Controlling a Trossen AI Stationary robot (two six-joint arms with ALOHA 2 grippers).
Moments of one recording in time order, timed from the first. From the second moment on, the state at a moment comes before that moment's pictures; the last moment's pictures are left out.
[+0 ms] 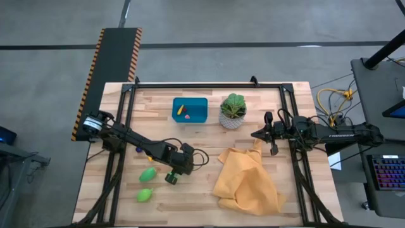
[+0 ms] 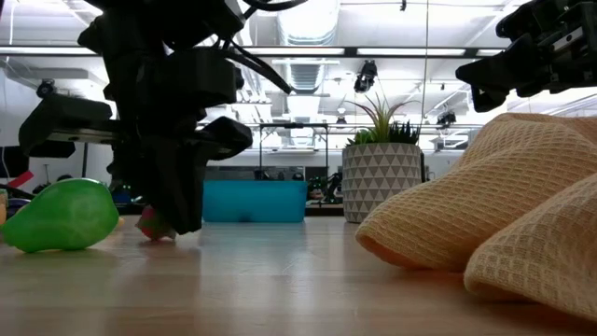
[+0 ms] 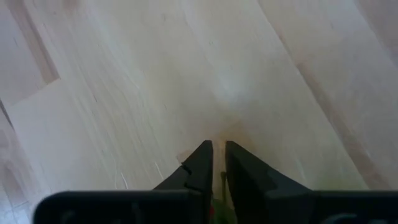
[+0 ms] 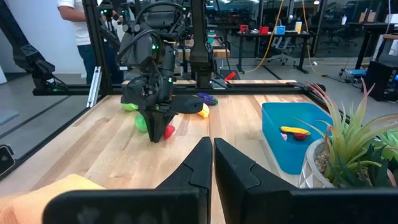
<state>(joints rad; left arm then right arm) -0.30 1.71 0.94 -0.33 -0.01 0.22 -0.07 0.37 0.11 0.20 -0.13 0.00</state>
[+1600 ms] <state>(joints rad) -0.25 1.68 1.13 -0.72 -0.10 -0.20 -0.07 0.37 0.11 0.19 -0.13 0.01</state>
